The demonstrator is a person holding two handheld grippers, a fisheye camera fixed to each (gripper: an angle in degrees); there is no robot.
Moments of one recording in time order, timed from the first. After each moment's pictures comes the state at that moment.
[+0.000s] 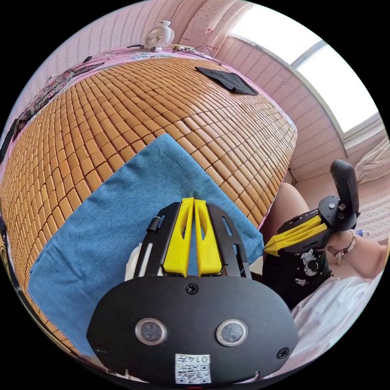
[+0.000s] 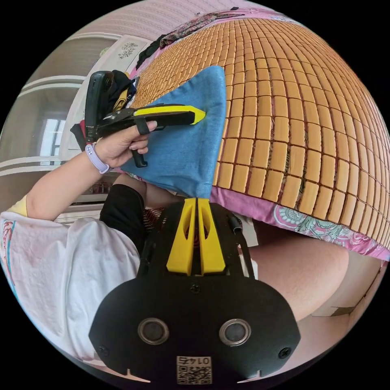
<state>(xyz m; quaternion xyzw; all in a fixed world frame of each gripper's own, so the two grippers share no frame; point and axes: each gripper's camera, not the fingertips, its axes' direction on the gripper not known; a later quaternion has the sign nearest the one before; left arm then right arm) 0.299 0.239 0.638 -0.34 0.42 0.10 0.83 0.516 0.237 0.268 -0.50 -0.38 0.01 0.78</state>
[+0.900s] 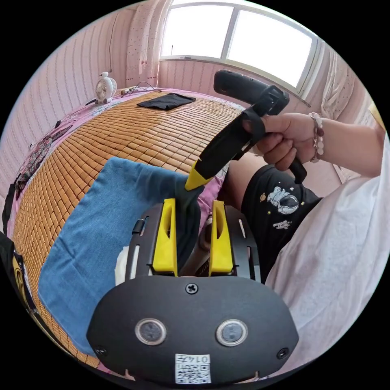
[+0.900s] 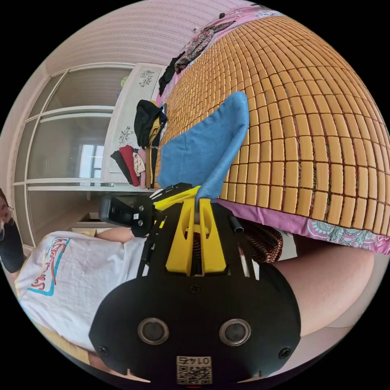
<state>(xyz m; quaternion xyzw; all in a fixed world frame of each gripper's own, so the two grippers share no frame) 0.279 0.303 0.460 -0.19 0.45 0.21 0.85 0.572 0.191 0.259 -0.46 -0.47 0.13 0.74</state>
